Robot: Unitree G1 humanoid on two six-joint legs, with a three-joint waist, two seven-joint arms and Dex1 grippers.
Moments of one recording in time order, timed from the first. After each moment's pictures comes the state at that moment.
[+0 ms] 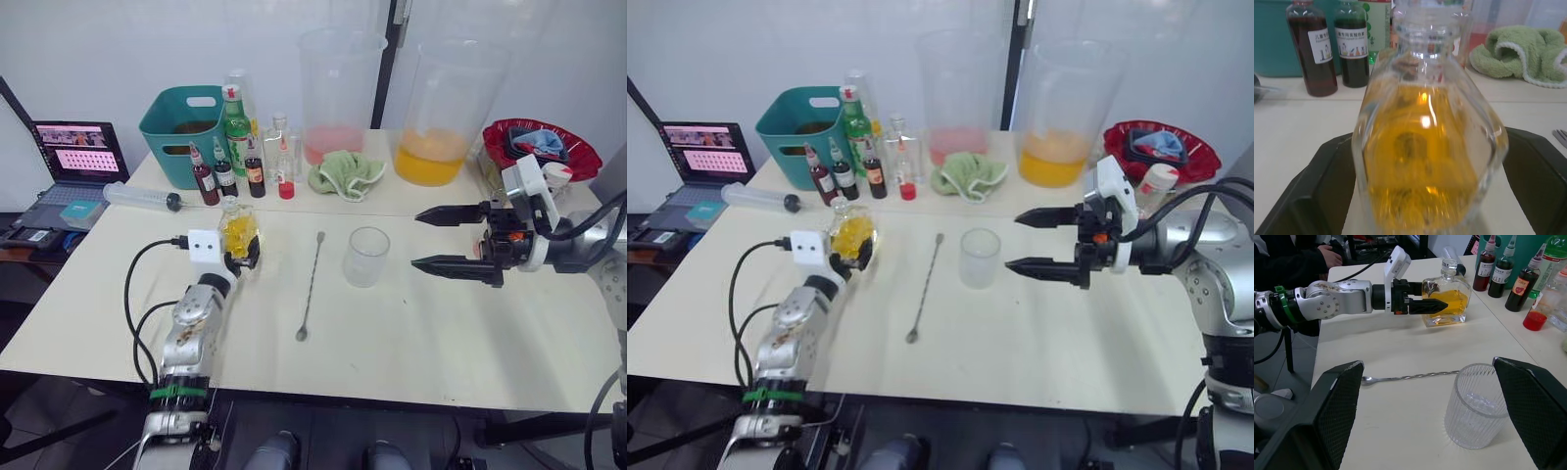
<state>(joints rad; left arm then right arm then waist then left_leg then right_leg) -0.51 0.18 0.17 0.28 -0.16 0.13 -0.17 -0.62 -0.93 -0.12 -0.15 0.66 0.67 1.26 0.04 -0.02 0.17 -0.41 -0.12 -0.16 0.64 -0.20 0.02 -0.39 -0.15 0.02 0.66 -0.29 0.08</state>
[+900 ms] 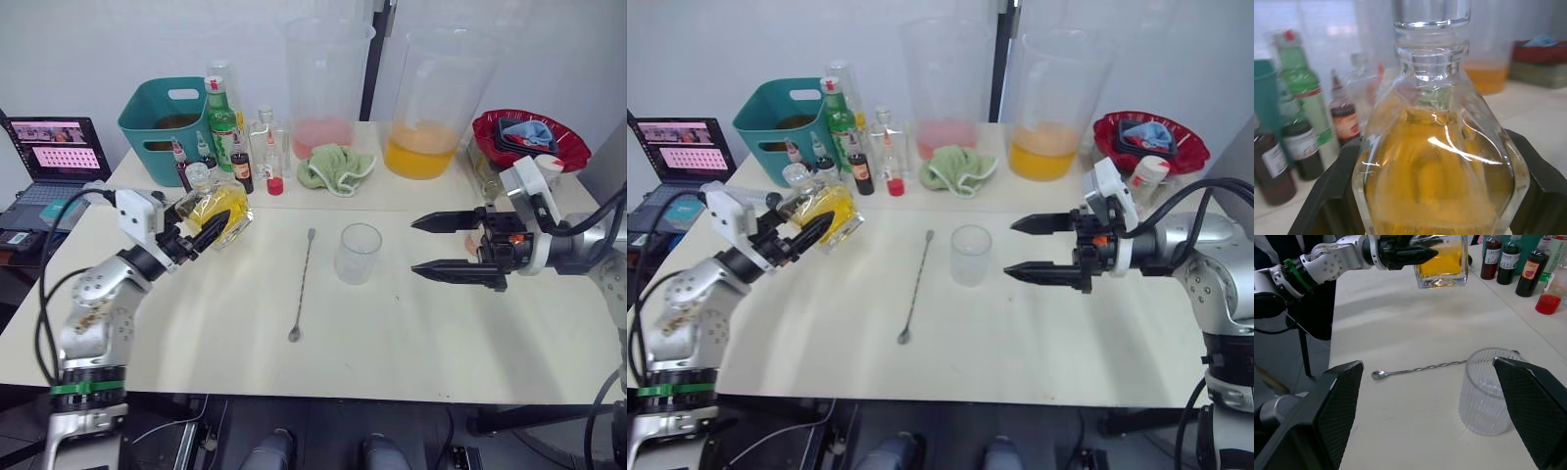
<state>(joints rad) -0.42 0.61 0.27 0.03 -0.55 0.22 -0.81 -0.61 -0.94 -0.13 -0.17 0.73 0.76 1.29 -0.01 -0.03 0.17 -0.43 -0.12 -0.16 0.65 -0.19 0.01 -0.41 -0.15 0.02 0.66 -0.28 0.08</state>
